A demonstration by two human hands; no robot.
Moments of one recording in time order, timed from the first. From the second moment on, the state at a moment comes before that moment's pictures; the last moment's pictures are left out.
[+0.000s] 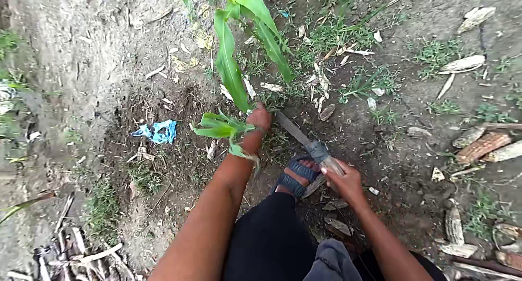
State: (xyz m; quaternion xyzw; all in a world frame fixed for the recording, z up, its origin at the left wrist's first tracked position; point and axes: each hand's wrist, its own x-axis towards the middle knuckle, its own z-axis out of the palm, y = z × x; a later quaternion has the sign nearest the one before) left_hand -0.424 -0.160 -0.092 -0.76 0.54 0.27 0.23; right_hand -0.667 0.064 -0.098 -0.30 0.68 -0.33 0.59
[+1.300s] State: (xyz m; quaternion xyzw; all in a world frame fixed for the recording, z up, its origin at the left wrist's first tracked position) left_hand -0.337 -0.166 -0.104 -0.84 0.46 0.28 0.08; right_hand -0.733 0.074 -0.060 -0.13 0.64 -0.29 0.70
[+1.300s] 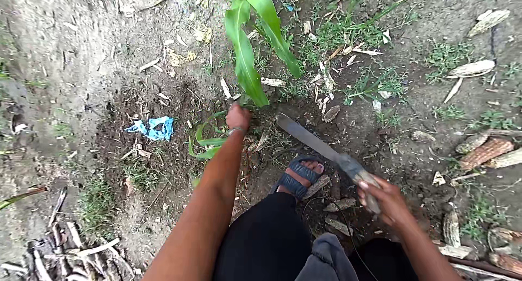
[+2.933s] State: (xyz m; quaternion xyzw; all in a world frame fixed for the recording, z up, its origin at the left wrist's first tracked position) left_hand -0.403 -0.136 -0.095 -0.71 0.60 0.33 0.19; right_hand -0.765 0.190 -0.014 -0.04 0.67 -0.35 0.66
